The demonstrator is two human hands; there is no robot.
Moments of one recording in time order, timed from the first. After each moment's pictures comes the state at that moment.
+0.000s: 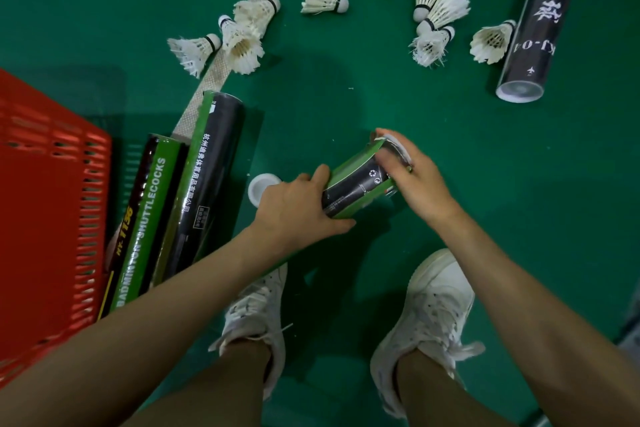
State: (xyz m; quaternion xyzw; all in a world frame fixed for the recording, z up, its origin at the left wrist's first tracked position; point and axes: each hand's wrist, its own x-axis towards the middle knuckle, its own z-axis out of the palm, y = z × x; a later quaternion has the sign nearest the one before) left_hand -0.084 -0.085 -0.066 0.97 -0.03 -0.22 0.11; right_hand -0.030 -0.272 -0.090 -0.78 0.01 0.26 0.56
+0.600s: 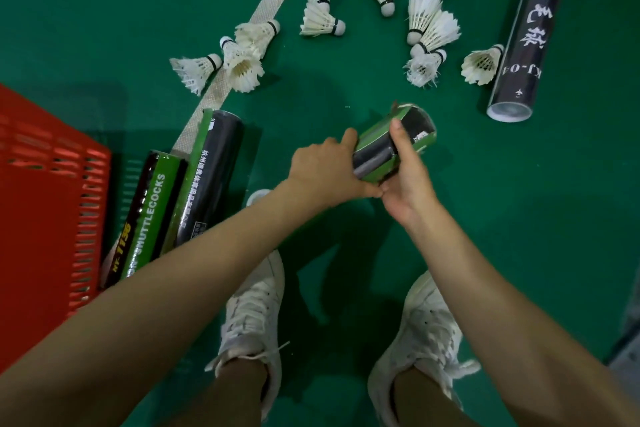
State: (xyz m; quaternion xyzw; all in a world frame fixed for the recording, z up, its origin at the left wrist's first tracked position) left_hand -0.009 -0.112 -0.061 0.97 -0.03 -0.23 0.12; right_hand 0.001 -0.239 -0.095 -0.45 0.33 0.23 0.80
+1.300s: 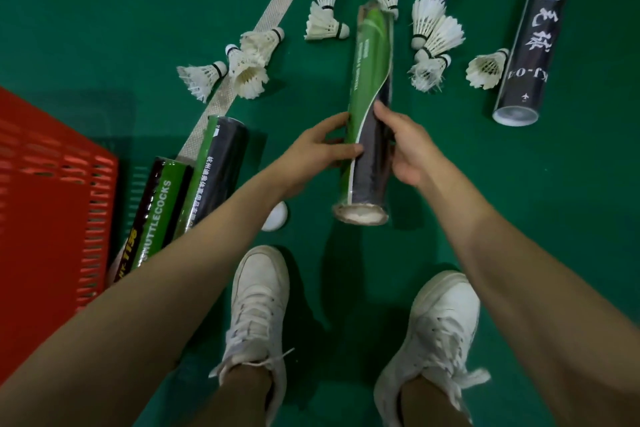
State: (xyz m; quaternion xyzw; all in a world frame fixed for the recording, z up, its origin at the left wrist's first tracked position) left_hand 0.004 -0.081 -0.065 0.65 0.17 -0.27 0.69; right_hand 0.051 -0.230 -0.076 -0.56 0.24 0.31 0.73
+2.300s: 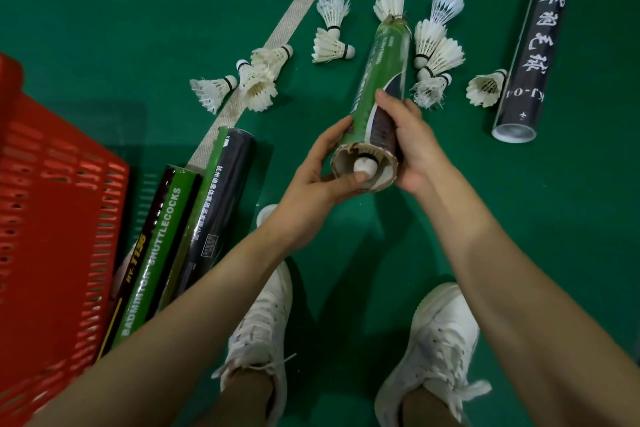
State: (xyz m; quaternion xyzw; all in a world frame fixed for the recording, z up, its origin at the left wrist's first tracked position) left_hand -0.046 -0.091 -0.027 0.54 0.13 -0.14 0.82; right_hand 0.051 -0.209 -0.039 -0.50 0.26 0.24 0.79
